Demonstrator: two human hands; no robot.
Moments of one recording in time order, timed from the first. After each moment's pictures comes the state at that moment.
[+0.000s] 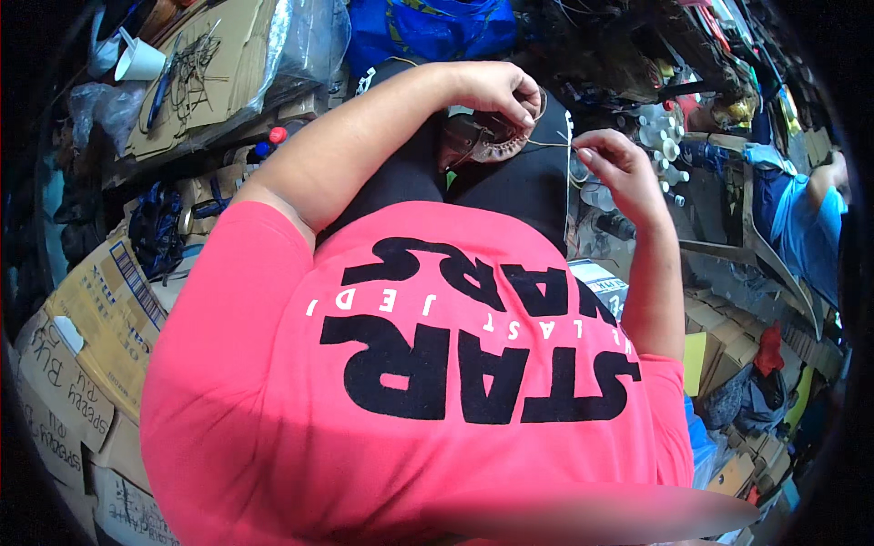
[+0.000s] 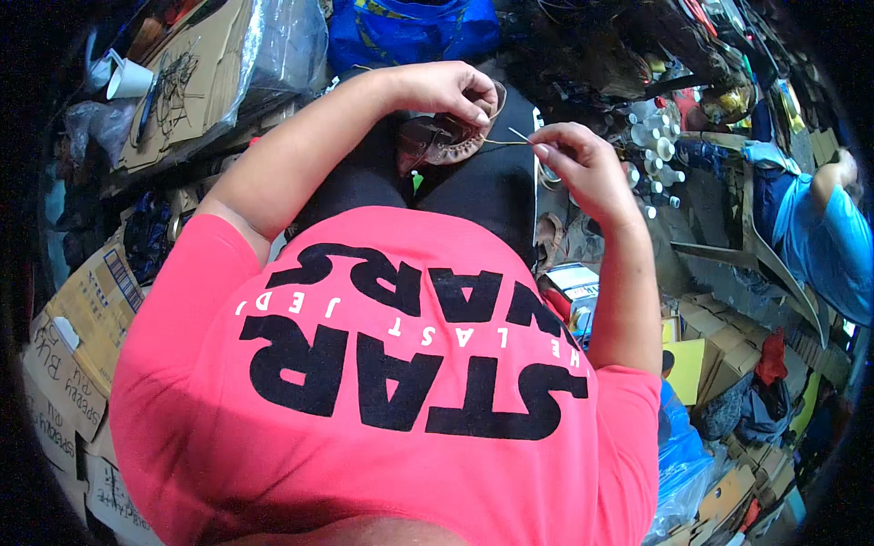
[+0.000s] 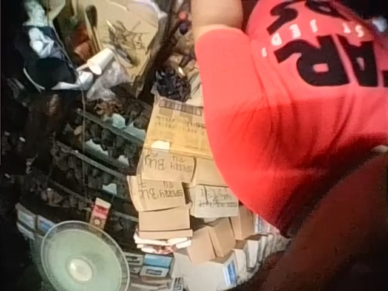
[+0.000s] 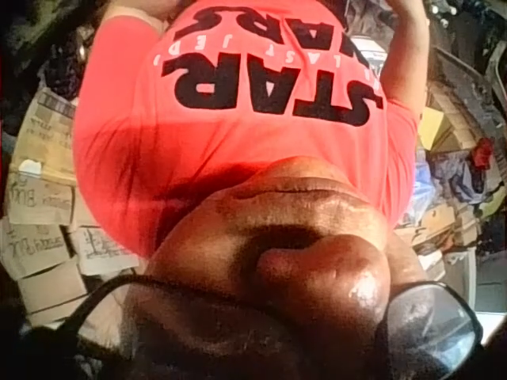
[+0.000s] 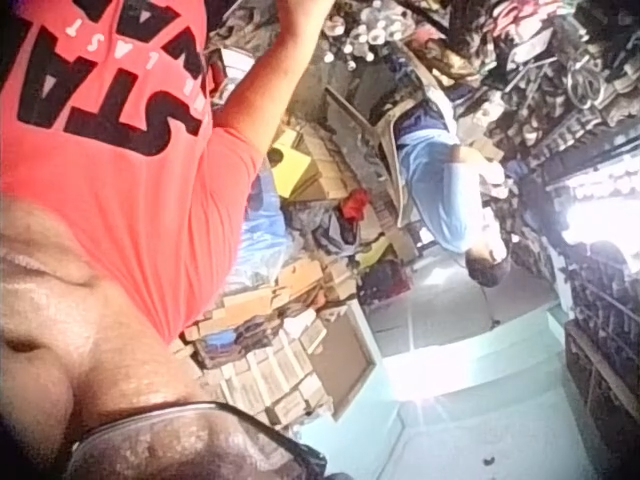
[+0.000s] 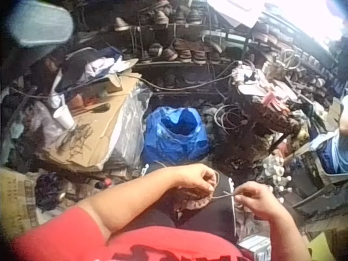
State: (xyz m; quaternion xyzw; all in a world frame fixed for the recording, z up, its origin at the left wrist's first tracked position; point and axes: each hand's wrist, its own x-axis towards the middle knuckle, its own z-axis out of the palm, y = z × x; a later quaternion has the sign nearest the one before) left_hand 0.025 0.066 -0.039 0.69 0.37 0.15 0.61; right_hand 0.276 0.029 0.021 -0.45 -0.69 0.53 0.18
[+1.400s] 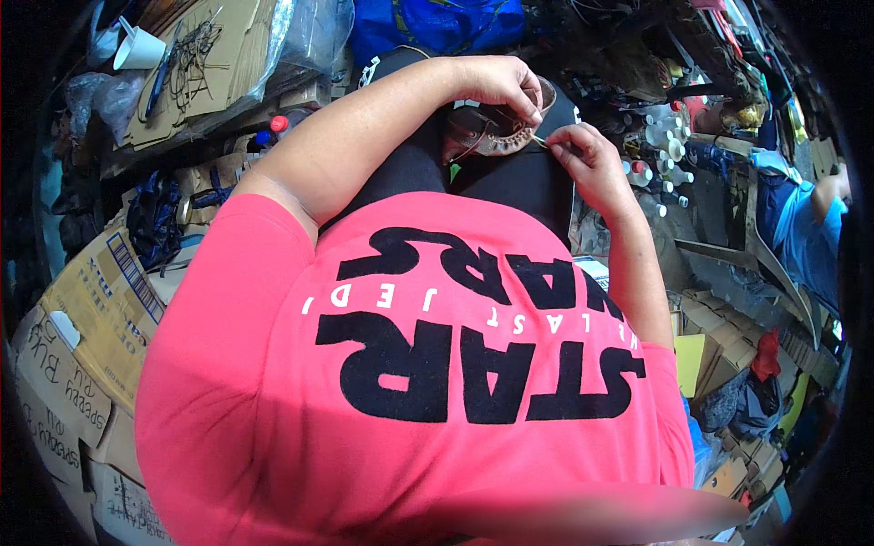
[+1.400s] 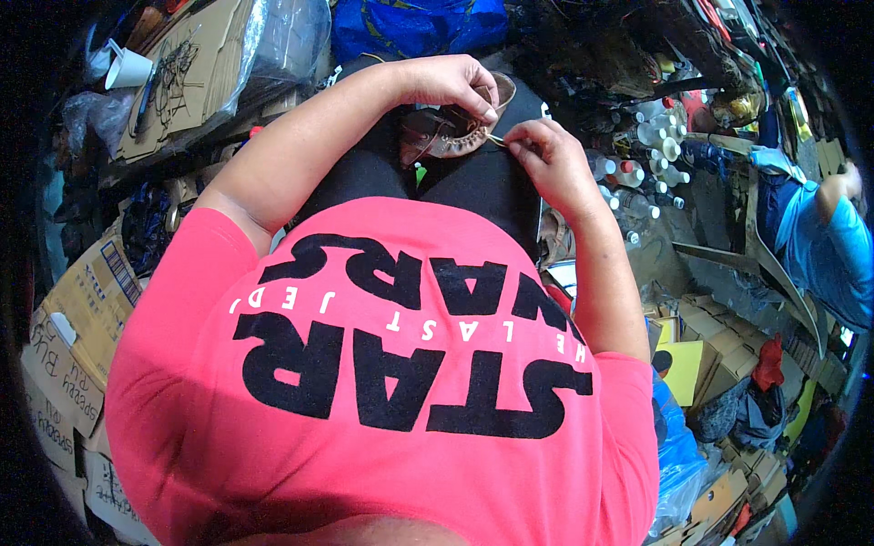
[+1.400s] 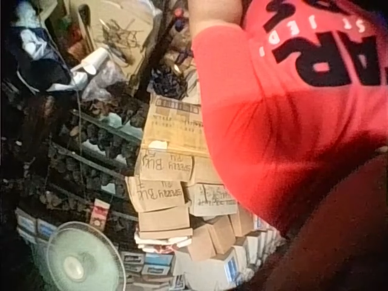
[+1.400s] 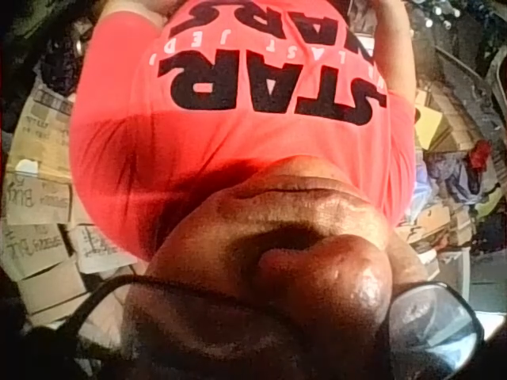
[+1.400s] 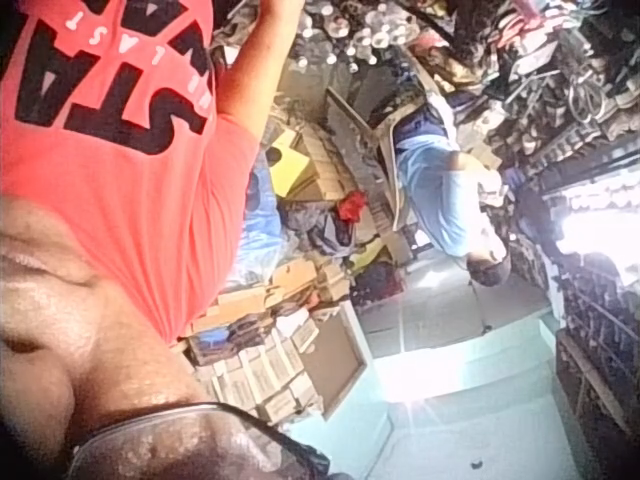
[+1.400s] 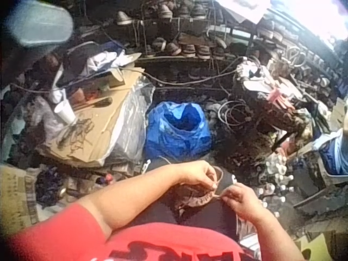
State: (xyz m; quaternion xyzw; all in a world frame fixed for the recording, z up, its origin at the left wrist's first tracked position) left_hand 0.027 0.064 -0.046 0.59 0.38 0.16 0.69; right_hand 0.254 0.023 -0.012 -0.43 -0.80 0.41 0.13
